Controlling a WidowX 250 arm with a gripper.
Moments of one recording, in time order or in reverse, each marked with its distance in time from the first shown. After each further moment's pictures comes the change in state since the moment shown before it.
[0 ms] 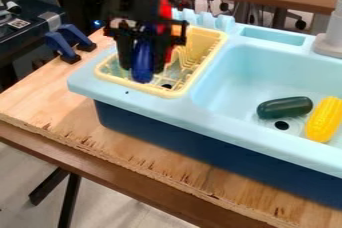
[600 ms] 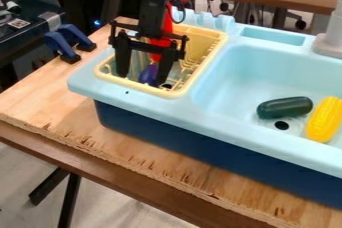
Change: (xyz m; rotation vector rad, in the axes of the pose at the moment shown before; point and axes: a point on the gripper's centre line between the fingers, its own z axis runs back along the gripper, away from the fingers) arm 0.017 0.003 -0.017 0.066 0.087 -0.017
